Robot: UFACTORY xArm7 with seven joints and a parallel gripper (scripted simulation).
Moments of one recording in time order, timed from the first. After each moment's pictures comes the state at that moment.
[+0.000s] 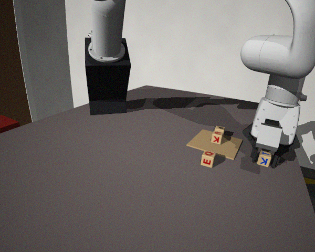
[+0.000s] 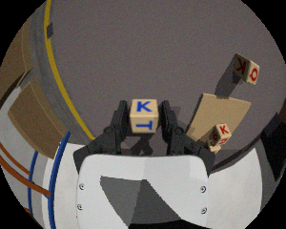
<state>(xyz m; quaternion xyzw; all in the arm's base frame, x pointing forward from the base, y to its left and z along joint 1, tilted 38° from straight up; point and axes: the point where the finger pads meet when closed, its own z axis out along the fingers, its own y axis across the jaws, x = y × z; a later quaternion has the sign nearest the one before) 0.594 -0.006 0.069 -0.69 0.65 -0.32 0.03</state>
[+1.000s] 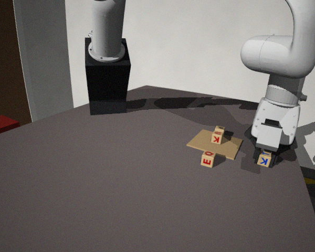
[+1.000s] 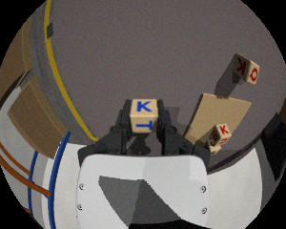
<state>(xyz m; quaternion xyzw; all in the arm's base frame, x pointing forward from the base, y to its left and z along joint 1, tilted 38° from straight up) 0.594 -0.006 0.069 -0.69 0.65 -0.32 0.03</state>
